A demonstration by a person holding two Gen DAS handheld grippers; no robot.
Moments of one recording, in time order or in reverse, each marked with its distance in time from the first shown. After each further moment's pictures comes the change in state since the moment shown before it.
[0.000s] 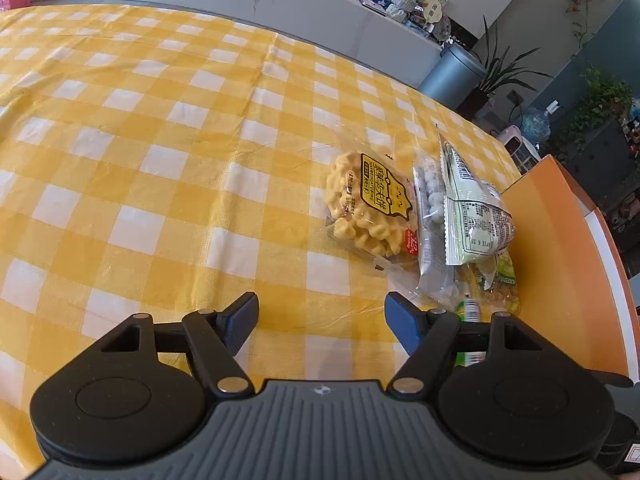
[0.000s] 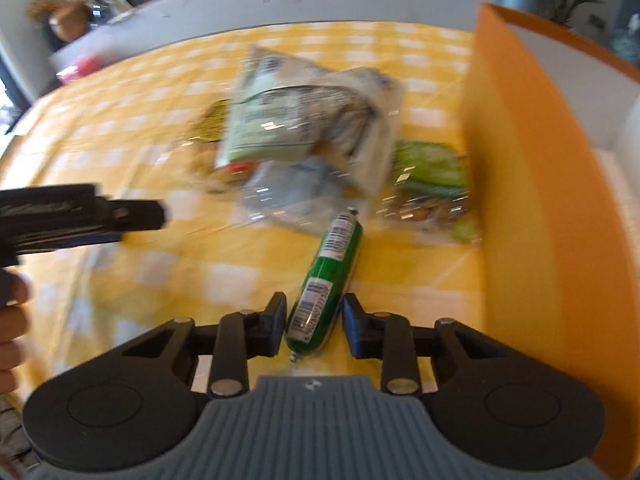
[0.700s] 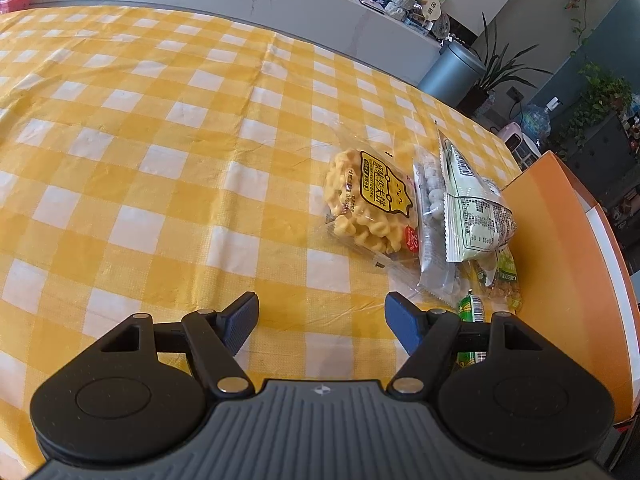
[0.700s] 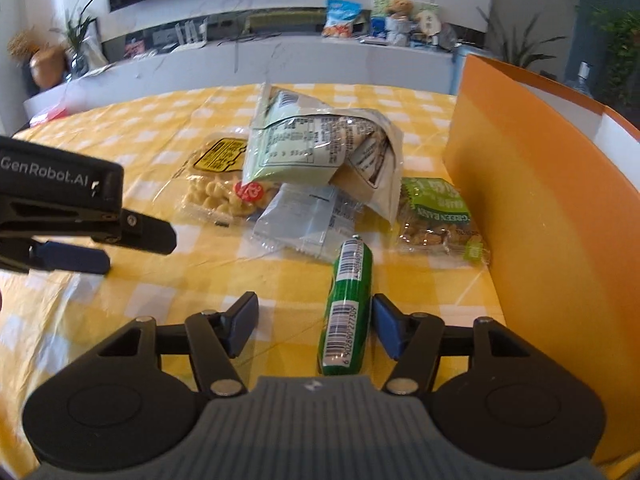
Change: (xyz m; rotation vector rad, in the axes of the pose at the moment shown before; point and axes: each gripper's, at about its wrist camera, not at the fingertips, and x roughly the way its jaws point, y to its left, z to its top) left arm 0.001 -0.001 0.000 0.008 0.001 0.004; right arm 0.019 0.041 -0.027 0.020 -0.273 -0.188
